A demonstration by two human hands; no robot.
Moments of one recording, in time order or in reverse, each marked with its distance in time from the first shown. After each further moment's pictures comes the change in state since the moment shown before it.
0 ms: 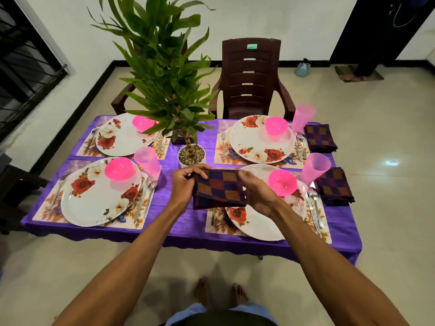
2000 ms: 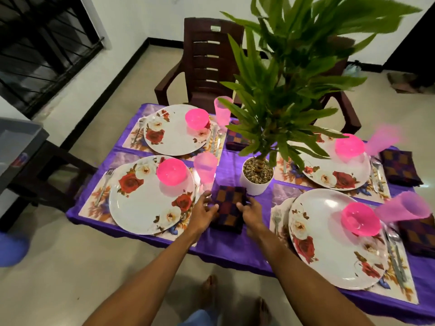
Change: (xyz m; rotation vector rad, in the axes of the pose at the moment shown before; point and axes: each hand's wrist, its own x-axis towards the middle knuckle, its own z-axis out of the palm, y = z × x) left_hand 0.038 -0.121 -0.180 0.143 0.065 -0.397; right_hand 0.190 0.123 0.165 -0.265 0.555 -0.062
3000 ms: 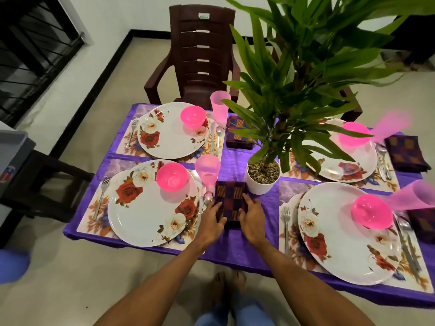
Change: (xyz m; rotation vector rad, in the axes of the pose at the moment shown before) left_hand 0.022 -0.022 0.000 0.551 -0.134 0.124; right_hand 0.005 0.028 0.014 -0.748 0.080 -0.391
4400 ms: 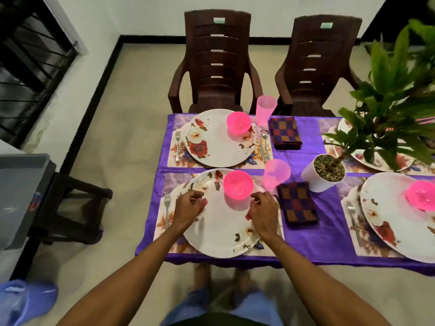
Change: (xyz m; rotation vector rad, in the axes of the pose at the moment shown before) left_hand 0.046 -0.140 -0.285 -0.102 0.091 -0.029; right_hand -0.020 -0.191 0.128 -0.031 0.255 0.072
